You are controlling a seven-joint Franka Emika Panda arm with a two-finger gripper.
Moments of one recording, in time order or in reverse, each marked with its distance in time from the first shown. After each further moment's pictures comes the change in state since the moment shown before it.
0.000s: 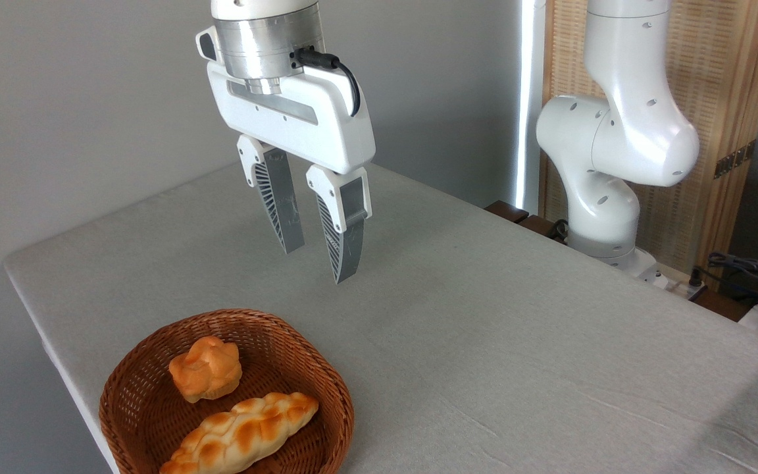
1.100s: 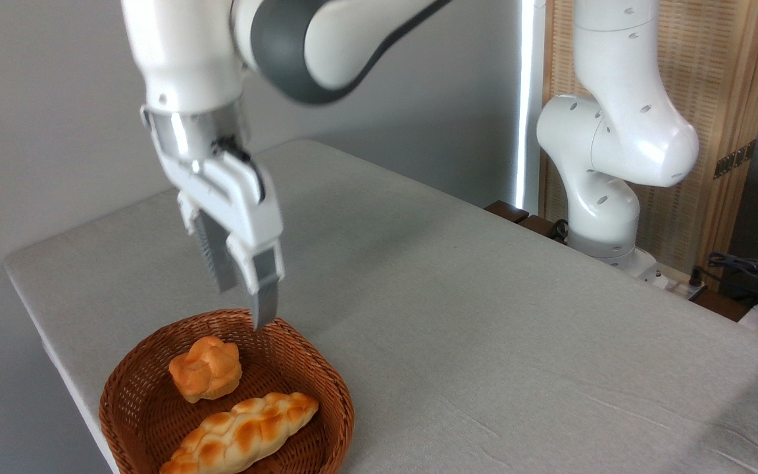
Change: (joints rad) arm -0.017 0.179 -0.123 -0.002 -0.041 0.217 -0.081
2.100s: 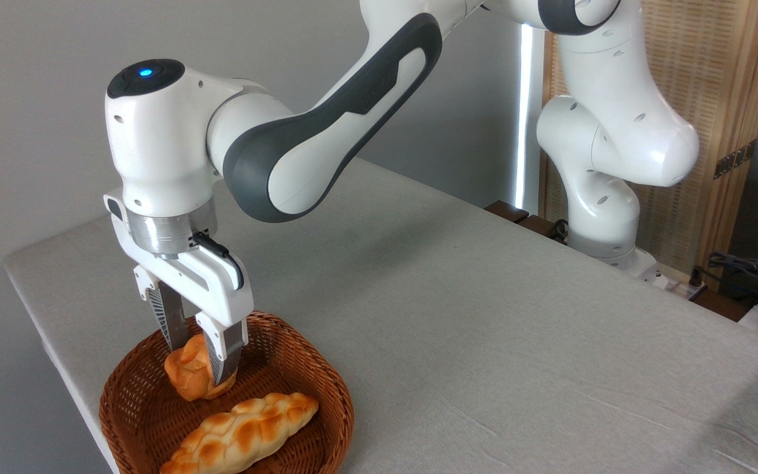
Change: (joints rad) arm 0.008 0.178 -0.061 0.002 -0.049 0.240 -0.197
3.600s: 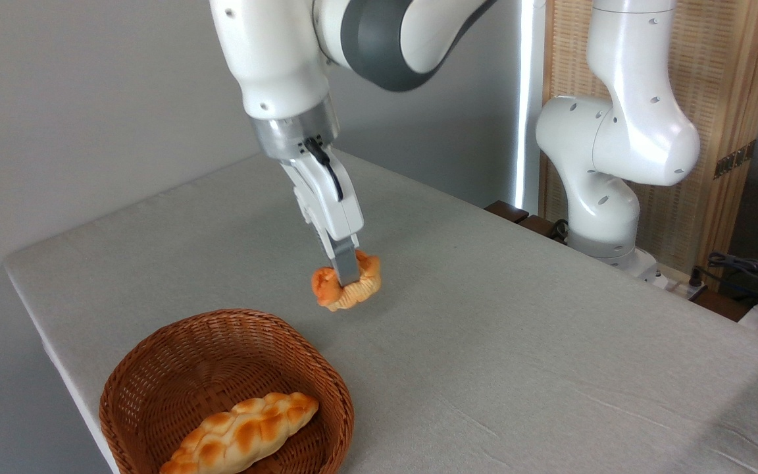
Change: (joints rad) arm 0.030 -0.439 0.061 -0.329 0.009 -0.356 0.521
